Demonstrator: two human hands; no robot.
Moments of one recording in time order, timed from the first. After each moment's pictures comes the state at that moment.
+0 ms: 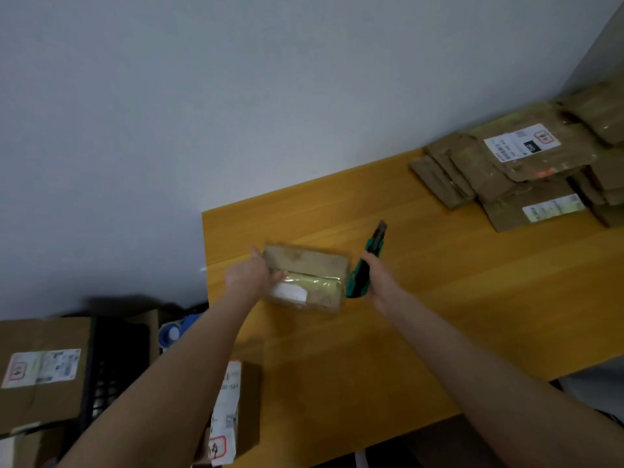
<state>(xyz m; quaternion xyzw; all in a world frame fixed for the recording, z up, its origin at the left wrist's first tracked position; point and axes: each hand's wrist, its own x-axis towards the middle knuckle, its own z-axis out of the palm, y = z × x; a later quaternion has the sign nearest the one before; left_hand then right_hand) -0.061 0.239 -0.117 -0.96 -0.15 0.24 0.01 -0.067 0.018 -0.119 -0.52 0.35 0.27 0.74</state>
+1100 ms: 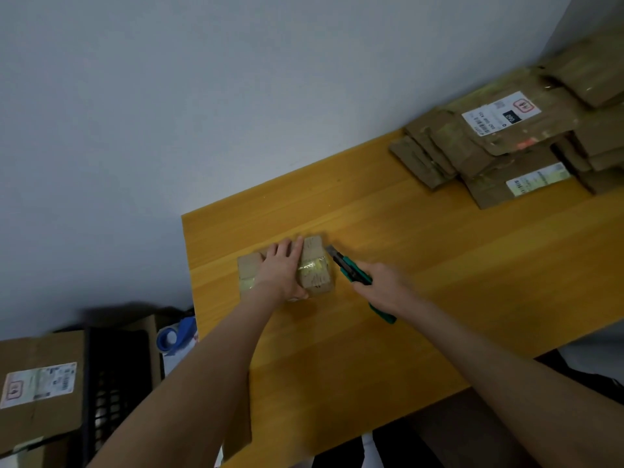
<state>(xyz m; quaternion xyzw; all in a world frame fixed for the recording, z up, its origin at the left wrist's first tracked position) -0.052 0.172 -0.140 -0.97 0.06 0.23 0.01 -0.085 -0.045 -0.133 -0.91 -0.03 0.24 0.33</state>
